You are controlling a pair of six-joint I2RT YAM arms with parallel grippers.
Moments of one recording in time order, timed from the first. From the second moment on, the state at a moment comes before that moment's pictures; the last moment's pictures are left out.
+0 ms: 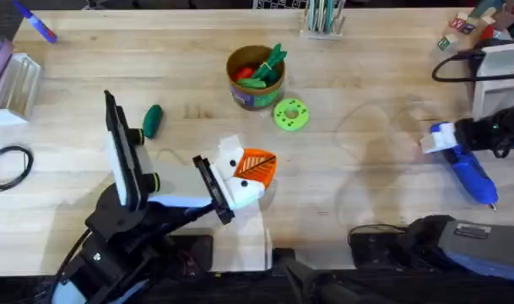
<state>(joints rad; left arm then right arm) -0.67 0.01 0.01 -0.06 0.42 -0.13 -0.63 1.44 0.85 -0.76 0.06 -0.64</state>
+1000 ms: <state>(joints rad) -0.67 0.01 0.01 -0.06 0.42 -0.13 -0.66 1.49 0.86 -0.75 0.03 -0.64</state>
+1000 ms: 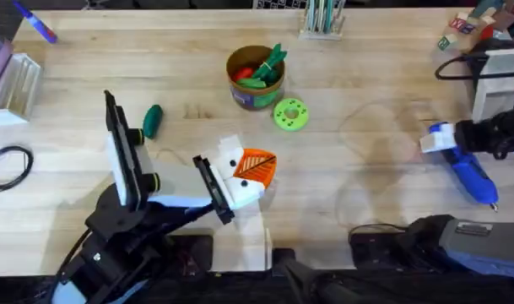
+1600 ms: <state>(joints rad) -0.67 0.01 0.01 -0.06 0.42 -0.13 -0.66 1.49 0.87 -0.81 0.05 -0.65</state>
